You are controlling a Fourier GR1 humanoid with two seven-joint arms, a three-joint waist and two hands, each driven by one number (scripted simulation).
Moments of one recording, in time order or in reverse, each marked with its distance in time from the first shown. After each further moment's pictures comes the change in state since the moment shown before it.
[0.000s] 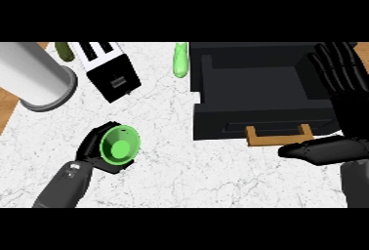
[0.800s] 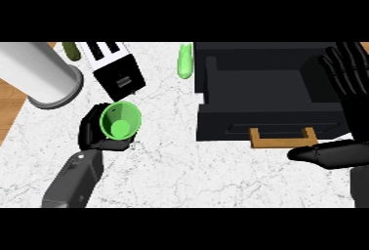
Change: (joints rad) left arm -0.037 -0.082 0.208 -0.106 0.197 0.219 -0.044; right arm 0.030 -0.016 -0.033 -0.018 -0.021 0.012 0.004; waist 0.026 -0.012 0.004
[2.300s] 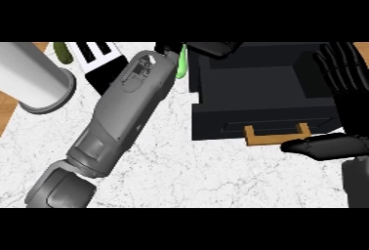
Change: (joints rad) left arm -0.695 -0.132 -0.362 -0.164 0.130 0.413 0.769; right arm -0.027 0.014 0.006 0.057 0.038 -0.006 -0.049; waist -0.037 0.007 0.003
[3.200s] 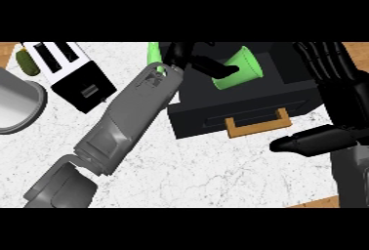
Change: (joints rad) left arm -0.051 0.000 -0.268 0.256 0.115 -0.028 0.077; right arm -0.091 0.006 0.046 0.037 -0.024 0.048 -0.014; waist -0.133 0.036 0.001
